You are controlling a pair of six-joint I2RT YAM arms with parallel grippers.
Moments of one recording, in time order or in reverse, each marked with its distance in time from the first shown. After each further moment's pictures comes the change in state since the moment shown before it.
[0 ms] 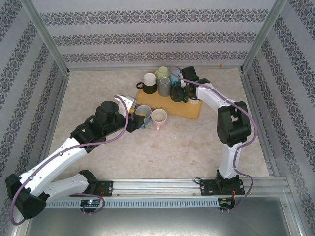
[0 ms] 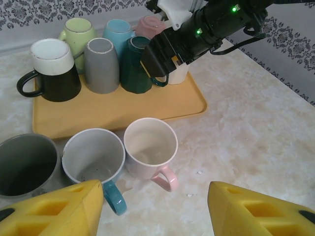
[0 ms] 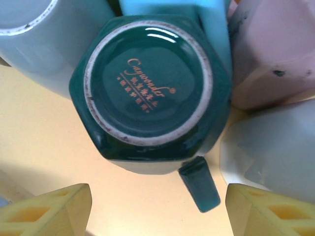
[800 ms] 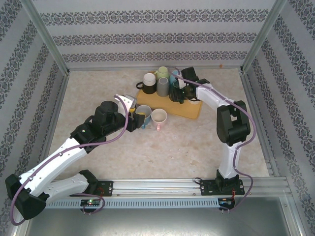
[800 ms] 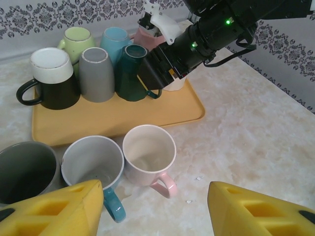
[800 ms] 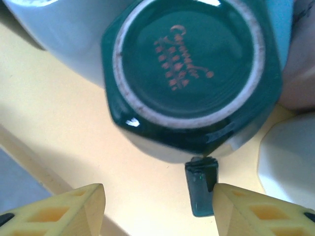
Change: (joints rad) left arm 0.000 -0.006 -0.006 0.026 0.000 0.004; right arm -0.003 -0.001 -0.017 0.001 -0.124 -0.029
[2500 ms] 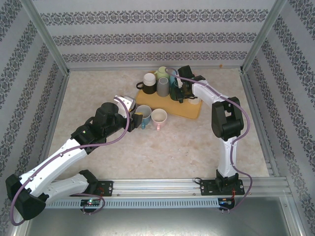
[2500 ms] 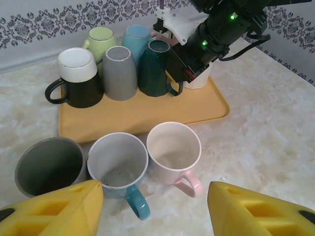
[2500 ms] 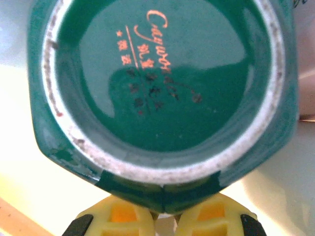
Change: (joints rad) left arm 0.000 -0.007 -0.028 0.008 -0.088 0.042; right arm 0.000 0.126 0.150 -0.107 0.137 -0.040
